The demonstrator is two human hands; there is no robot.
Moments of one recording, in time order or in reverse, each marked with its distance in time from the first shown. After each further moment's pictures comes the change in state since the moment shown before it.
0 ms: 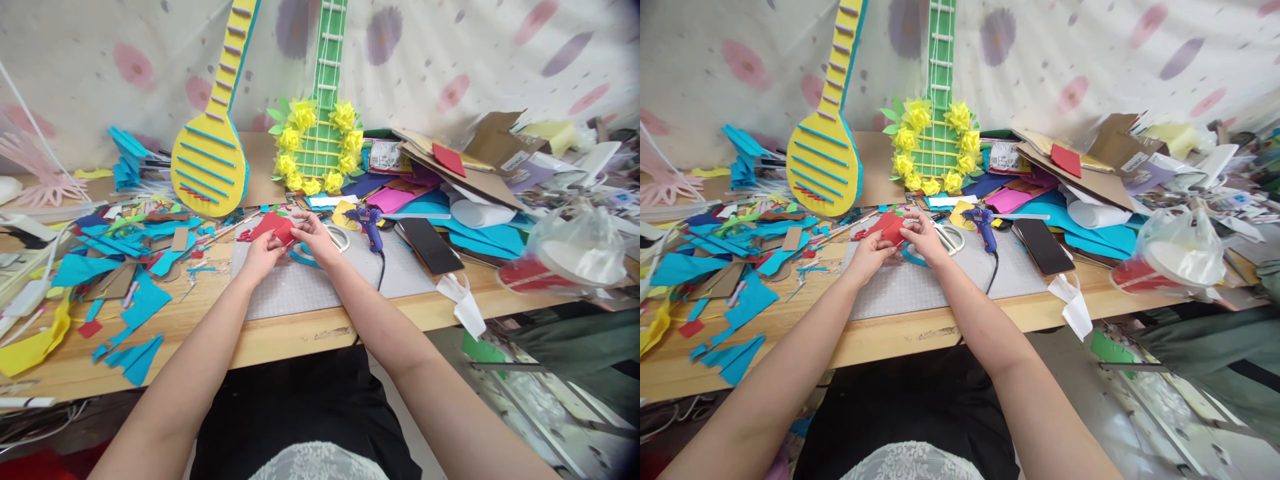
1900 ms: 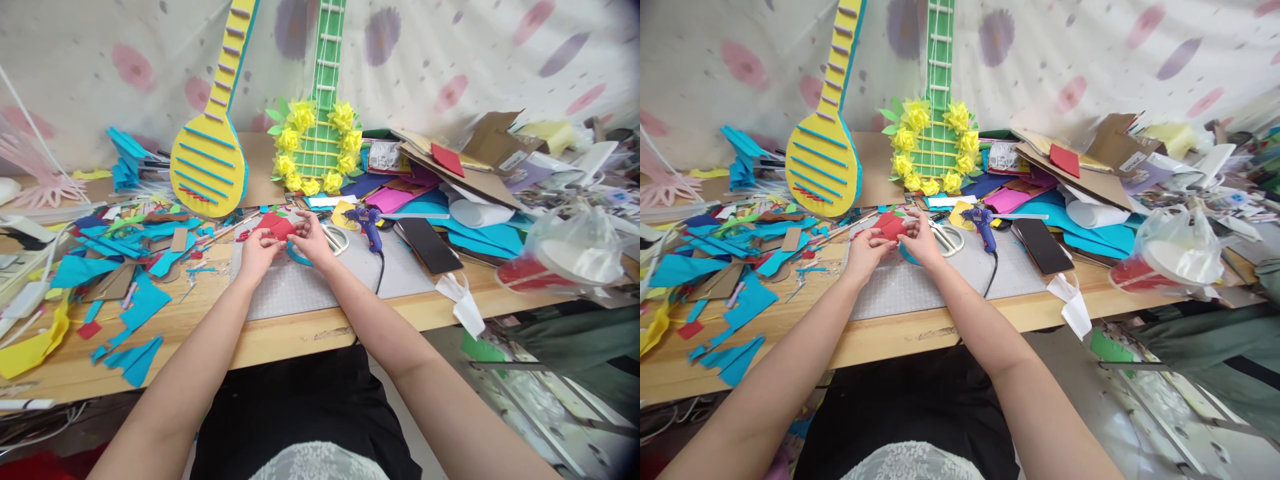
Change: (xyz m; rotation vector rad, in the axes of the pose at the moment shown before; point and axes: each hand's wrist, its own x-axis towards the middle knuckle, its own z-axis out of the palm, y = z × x) left_hand 0.006 -0.005 -0.002 -0.016 0.172 0.094; right_hand 0.006 0.017 0.001 -0.187 0.072 -0.105
